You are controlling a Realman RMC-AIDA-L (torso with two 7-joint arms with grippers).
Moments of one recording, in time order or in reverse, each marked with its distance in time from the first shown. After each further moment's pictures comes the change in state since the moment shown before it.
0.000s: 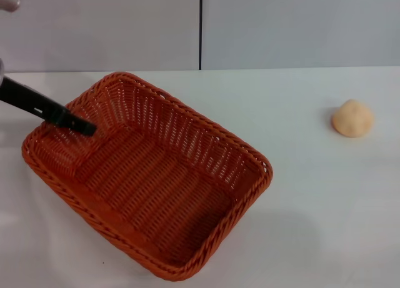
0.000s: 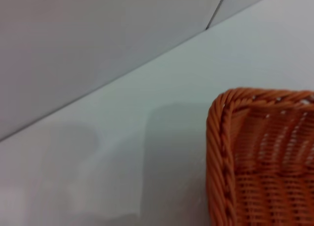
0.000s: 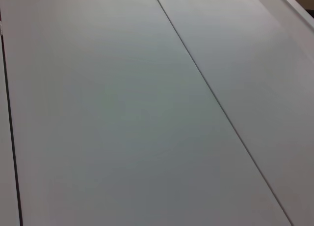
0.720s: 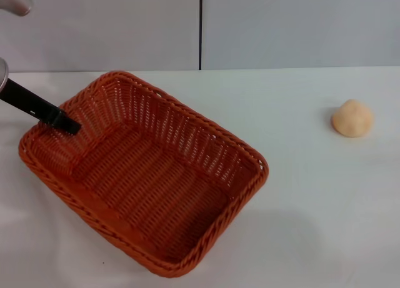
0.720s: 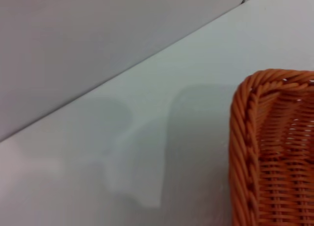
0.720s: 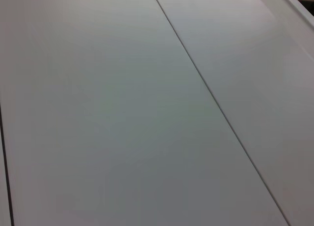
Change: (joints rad) left arm -0.035 -0.025 0.004 0.008 0.133 -0.025 -0.043; right arm -0.001 0.002 0.004 0.001 0.000 0.031 0.000
